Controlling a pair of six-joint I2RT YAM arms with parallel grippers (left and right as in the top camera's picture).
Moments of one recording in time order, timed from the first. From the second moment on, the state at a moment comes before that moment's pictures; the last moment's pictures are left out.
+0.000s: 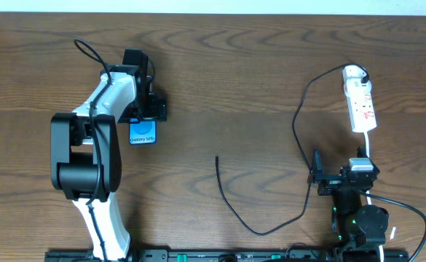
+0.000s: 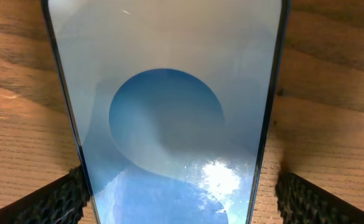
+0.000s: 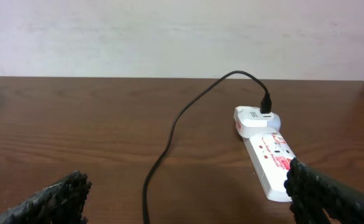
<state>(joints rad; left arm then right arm) -0.07 2.08 1.43 -0.86 -0.02 -0.12 0.04 0.01 0.02 -0.10 0.01 -0.01</state>
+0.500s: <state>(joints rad) -0.07 2.08 1.43 -0.86 -0.02 -0.12 0.04 0.01 0.02 -0.10 0.01 -0.01</state>
